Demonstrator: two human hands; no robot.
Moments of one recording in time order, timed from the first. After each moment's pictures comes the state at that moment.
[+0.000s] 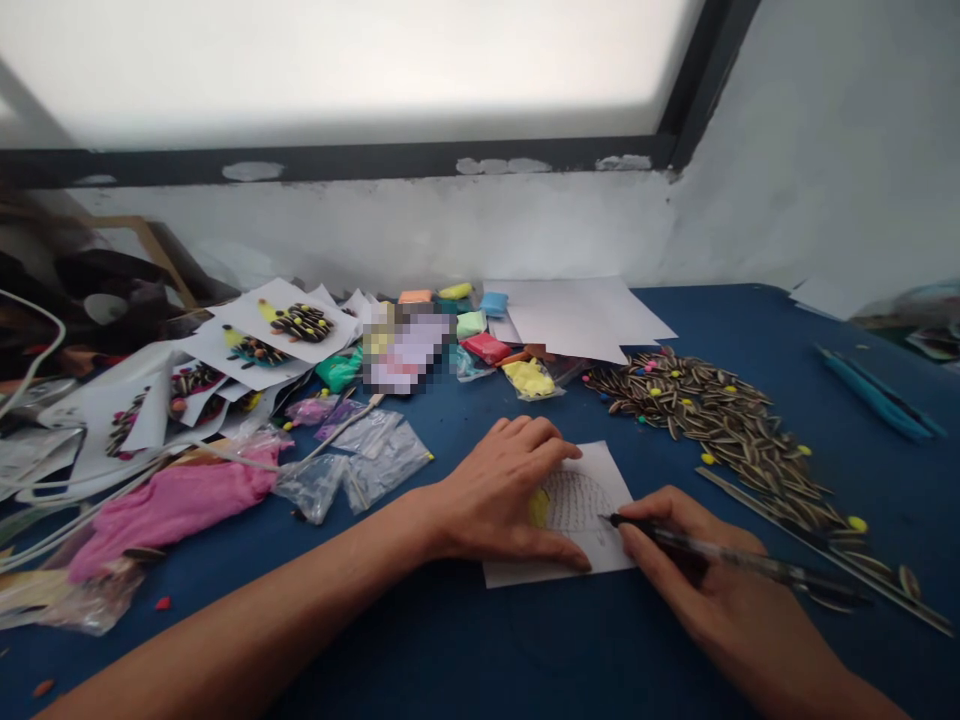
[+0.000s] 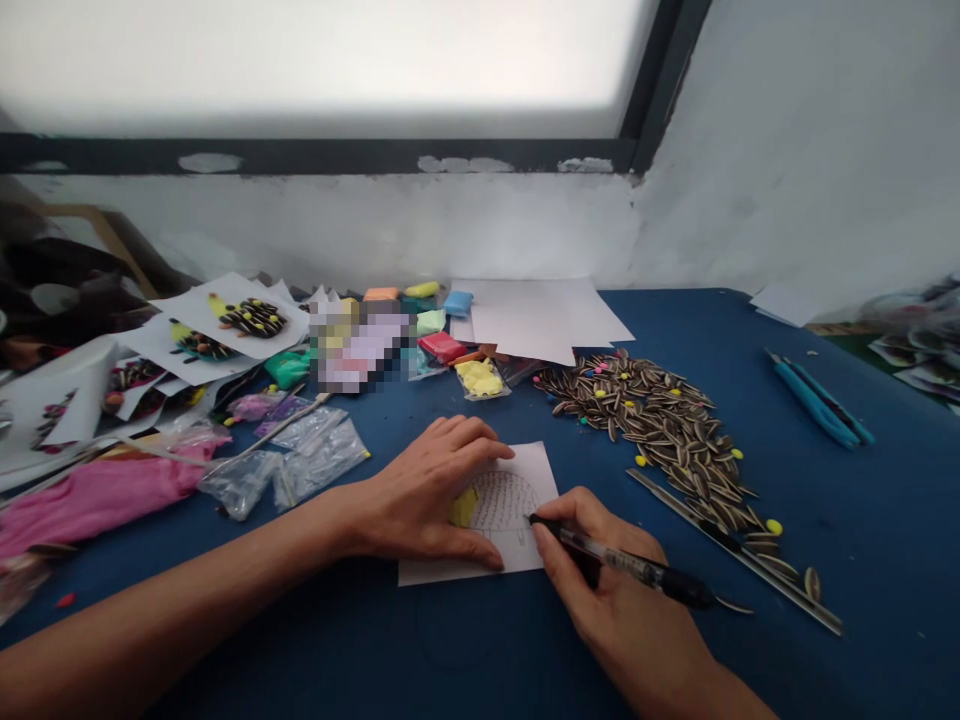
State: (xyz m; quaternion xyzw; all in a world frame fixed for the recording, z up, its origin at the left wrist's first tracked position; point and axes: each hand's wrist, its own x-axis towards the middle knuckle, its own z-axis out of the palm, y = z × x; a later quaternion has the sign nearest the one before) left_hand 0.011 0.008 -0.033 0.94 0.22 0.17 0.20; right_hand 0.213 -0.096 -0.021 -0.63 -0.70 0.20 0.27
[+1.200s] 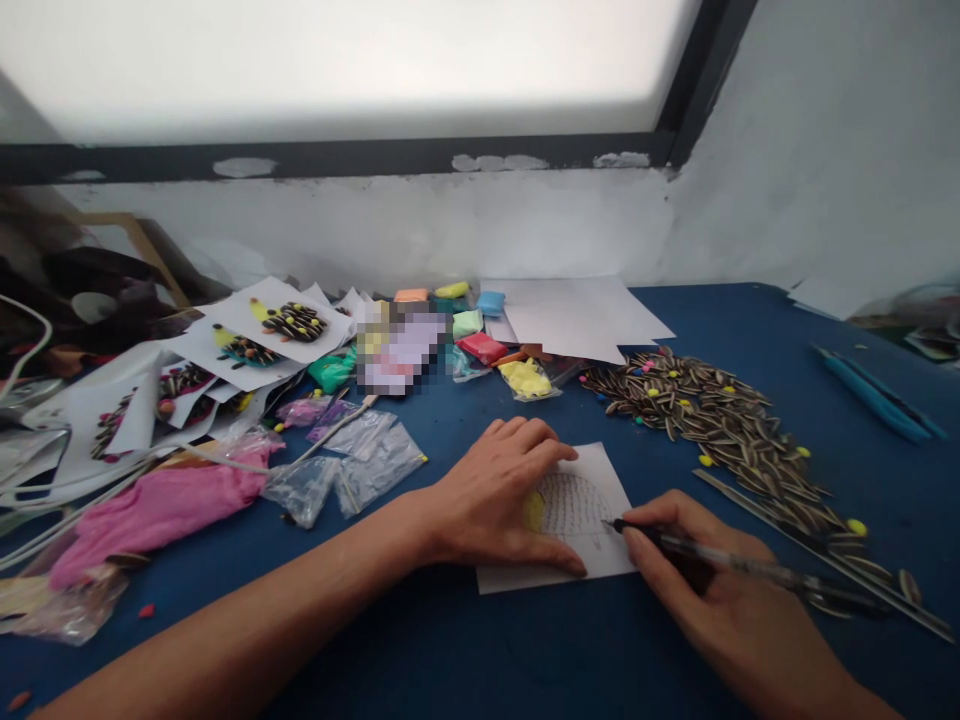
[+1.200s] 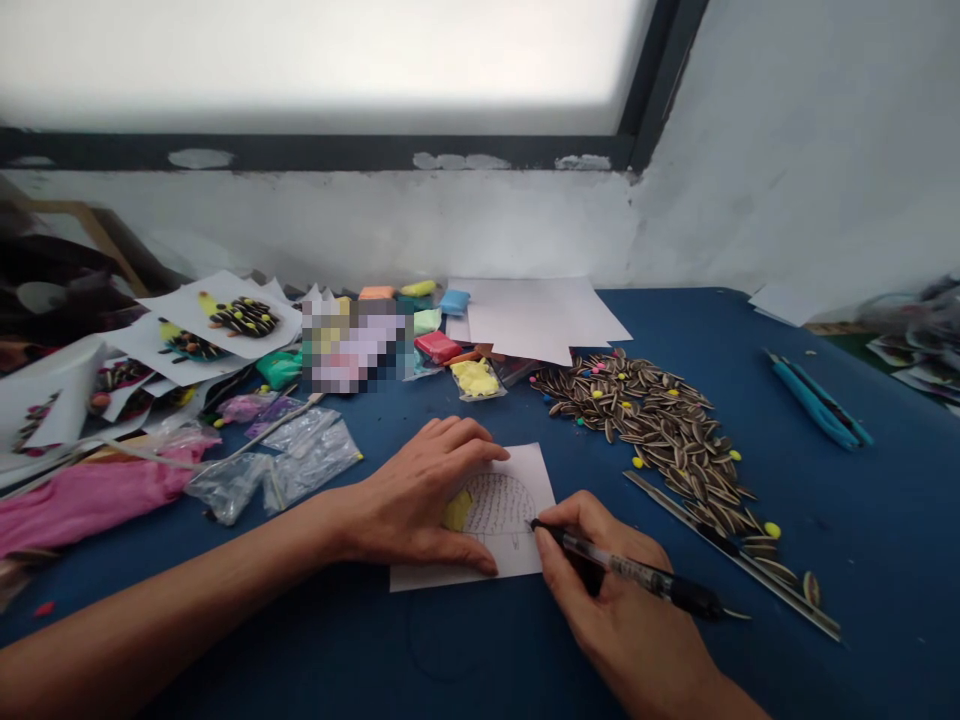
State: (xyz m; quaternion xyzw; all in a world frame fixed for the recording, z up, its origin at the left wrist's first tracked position) left_hand 0.012 0.009 -0.034 0.93 0.23 0.17 0.21; right_hand 0.212 -0.096 -0.019 -0.63 -0.69 0.18 0.30
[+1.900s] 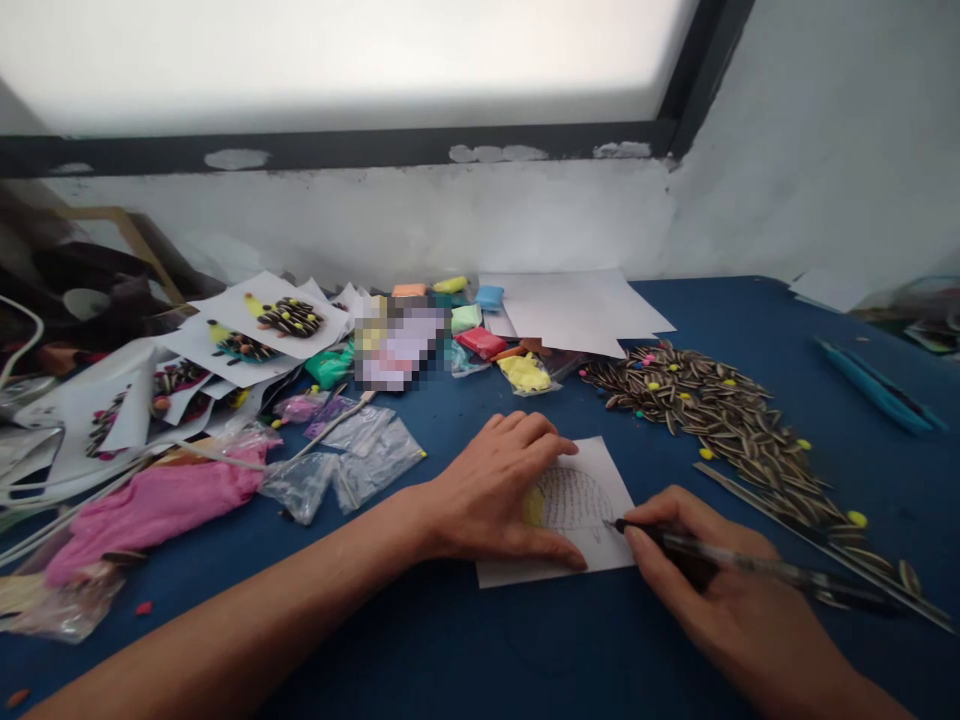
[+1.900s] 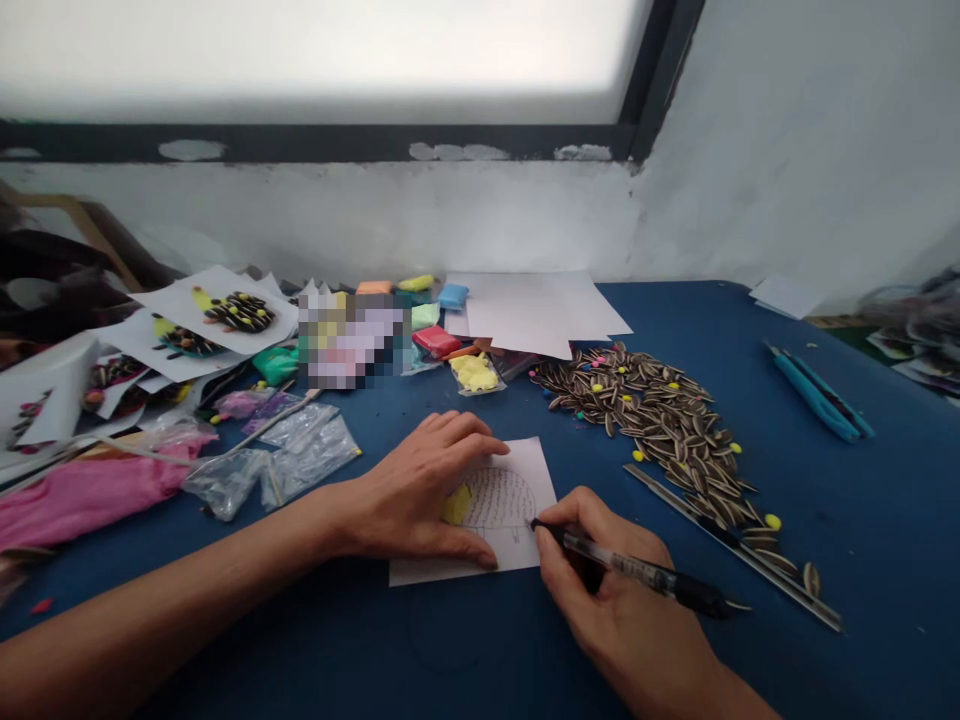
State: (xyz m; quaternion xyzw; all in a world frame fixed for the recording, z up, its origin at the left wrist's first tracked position) left_hand 0.011 0.009 -0.035 0.94 0.22 0.18 0.20; right_hand 0.215 -0.097 -0.022 -0.61 -0.72 0.15 0.30
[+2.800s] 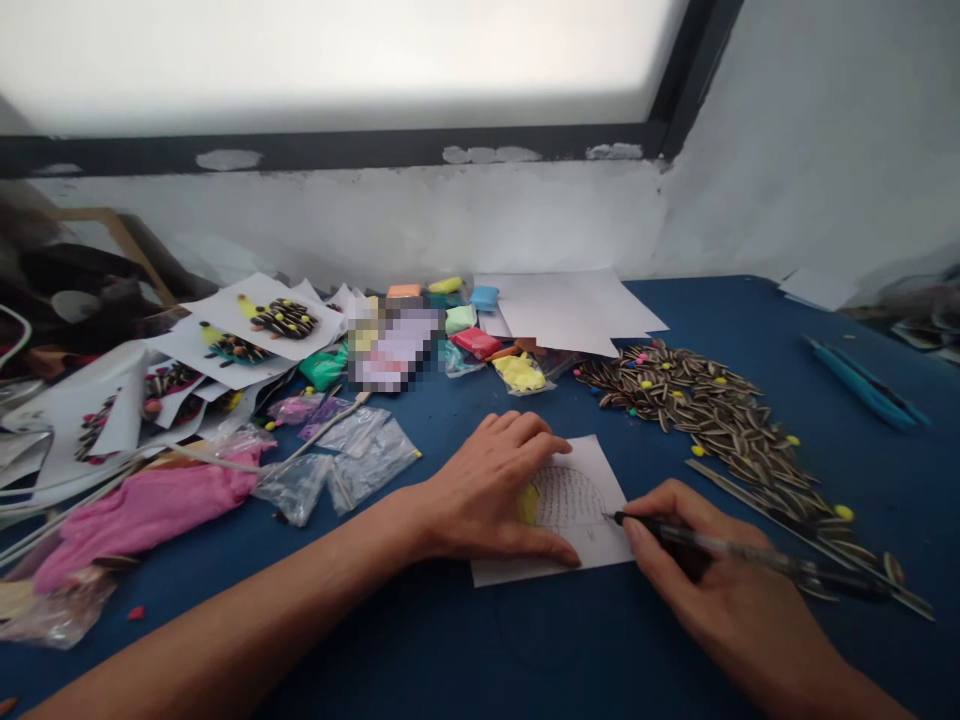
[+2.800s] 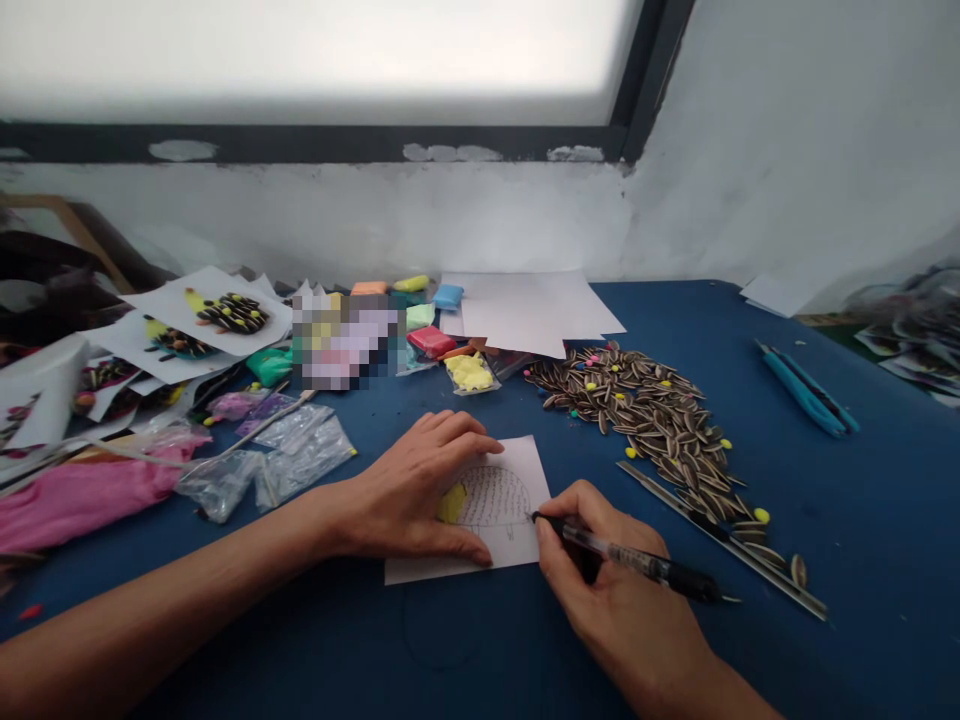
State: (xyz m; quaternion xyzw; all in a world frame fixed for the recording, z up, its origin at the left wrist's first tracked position) left_hand 0.011 0.009 -0.036 0.94 0.22 0.18 0.21; right_hand 0.214 -0.094 -0.019 -0.63 -0.70 0.13 0.30
